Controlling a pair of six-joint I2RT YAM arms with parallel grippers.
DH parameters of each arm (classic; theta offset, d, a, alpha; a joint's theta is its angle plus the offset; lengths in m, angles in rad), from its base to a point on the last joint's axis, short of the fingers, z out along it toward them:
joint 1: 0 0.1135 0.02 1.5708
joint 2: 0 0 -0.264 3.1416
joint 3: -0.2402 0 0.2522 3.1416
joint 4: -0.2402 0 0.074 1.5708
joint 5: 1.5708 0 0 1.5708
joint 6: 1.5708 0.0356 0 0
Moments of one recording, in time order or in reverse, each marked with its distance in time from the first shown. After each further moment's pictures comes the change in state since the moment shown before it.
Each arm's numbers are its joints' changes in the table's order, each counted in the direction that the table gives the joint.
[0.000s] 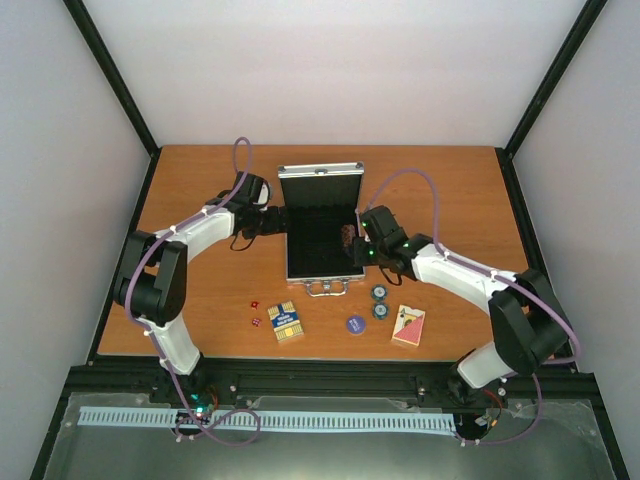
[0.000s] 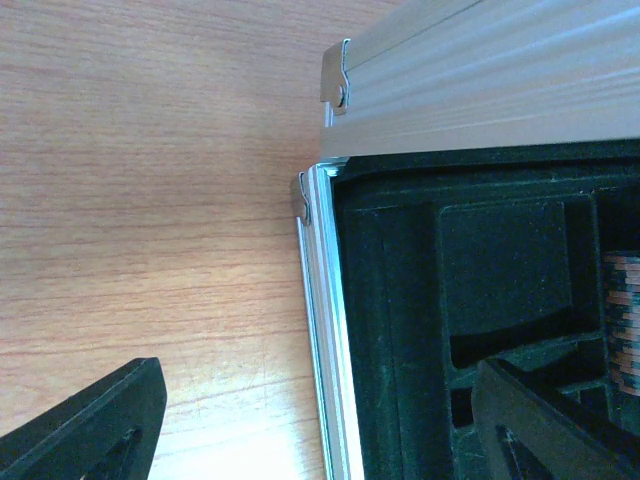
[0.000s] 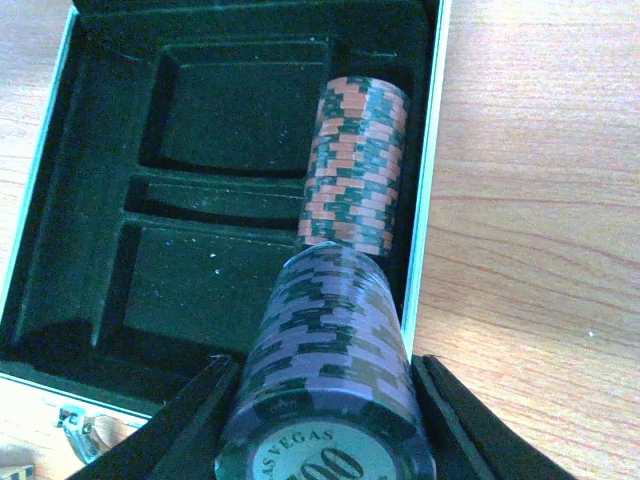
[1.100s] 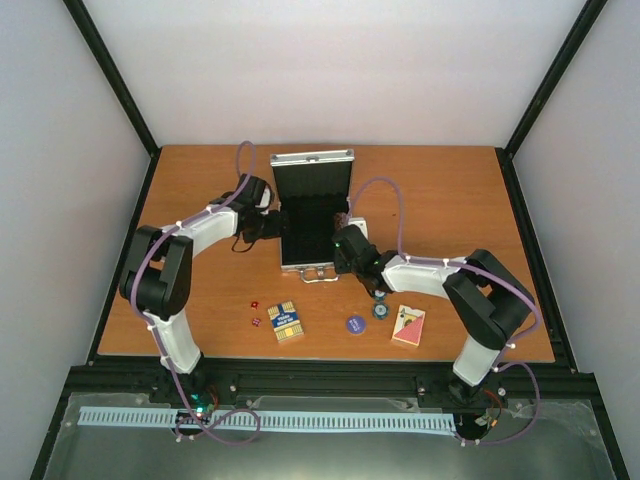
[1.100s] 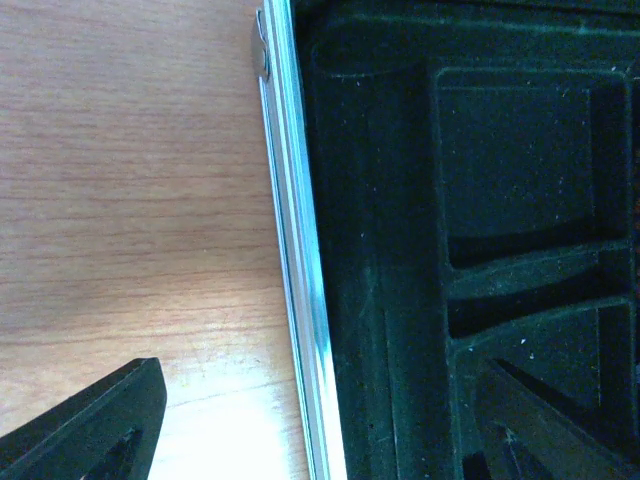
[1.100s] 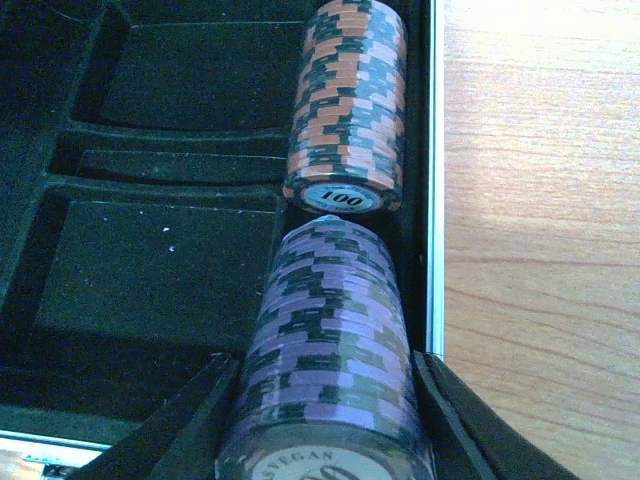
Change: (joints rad) left arm 0.000 -0.048 -0.013 -0.027 -0.003 0.002; right arm 0.142 -0.212 0.057 0.304 0.281 0.031
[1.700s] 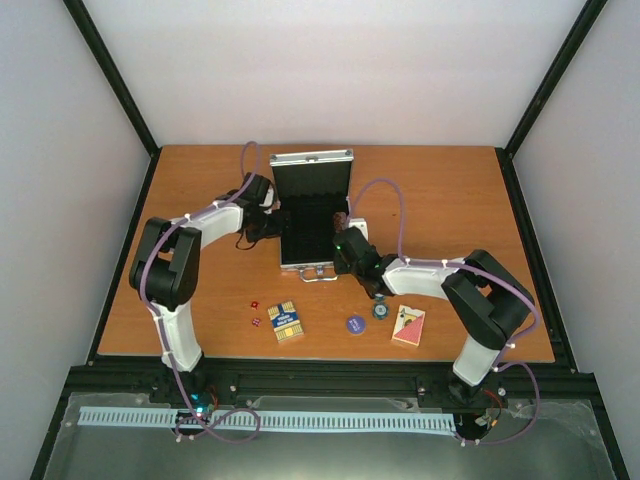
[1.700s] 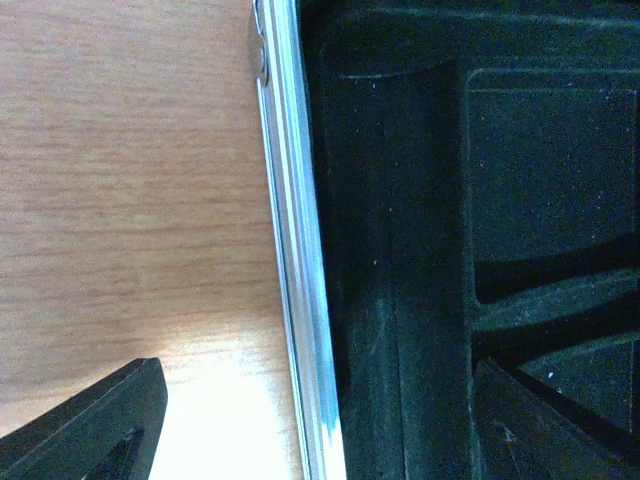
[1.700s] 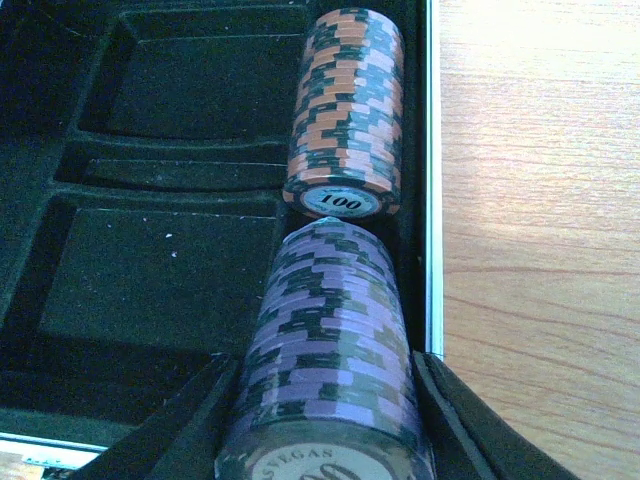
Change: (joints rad) left arm 0.000 -0.082 -0.055 -0.017 0.001 -0.002; right arm 0.005 -0.008 0.028 0.071 0.014 -0.001
